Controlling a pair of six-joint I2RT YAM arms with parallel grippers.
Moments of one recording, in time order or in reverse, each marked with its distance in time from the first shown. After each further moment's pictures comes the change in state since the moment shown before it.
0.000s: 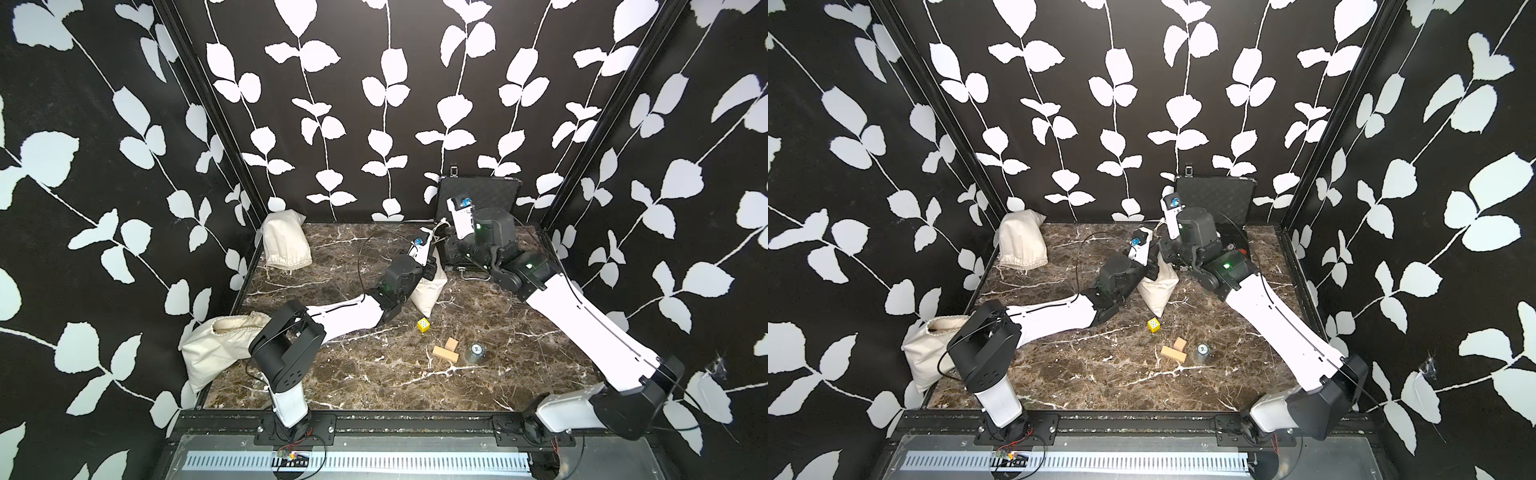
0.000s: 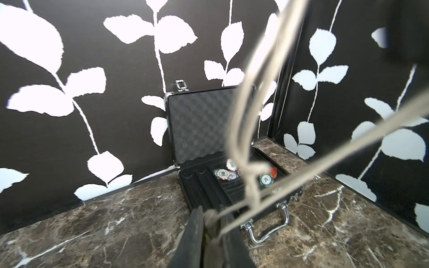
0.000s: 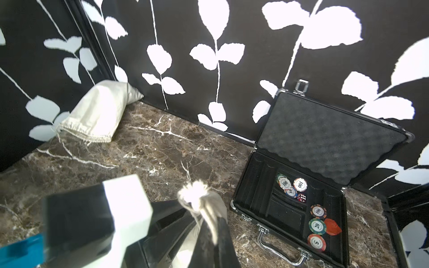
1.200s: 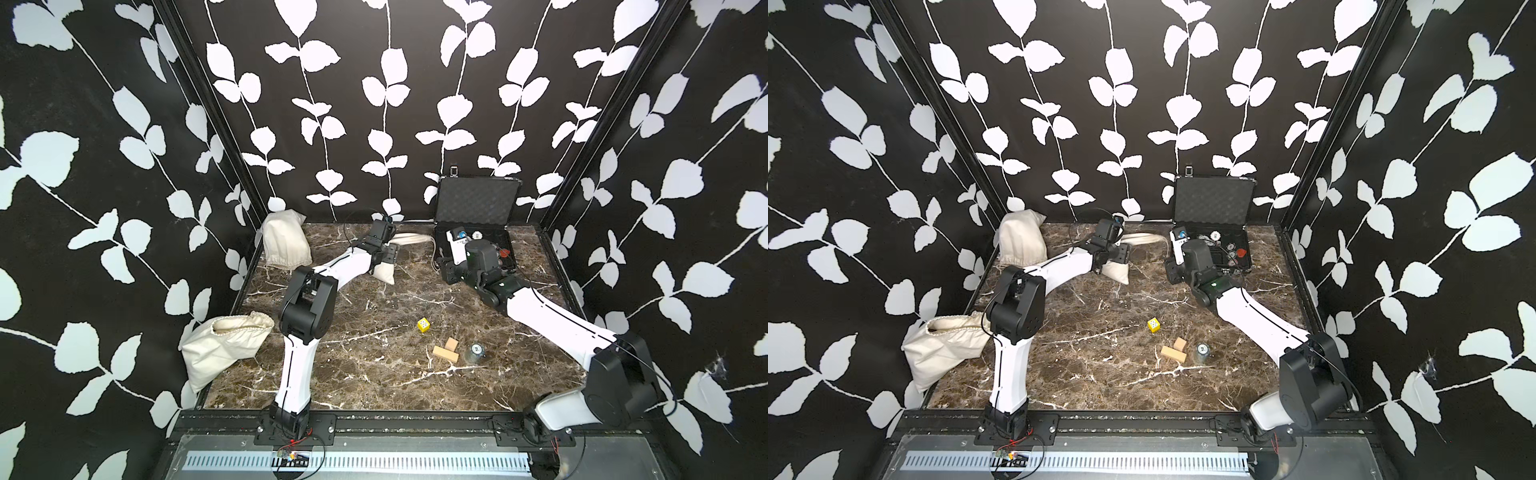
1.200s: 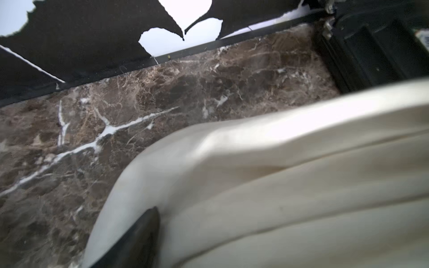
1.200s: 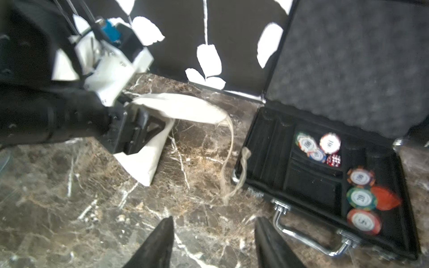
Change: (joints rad) left arm 0.348 0.318 0.503 -0.871 0.073 -0.006; right arm -0.113 0.055 -0.504 0.438 -0.104 0.024
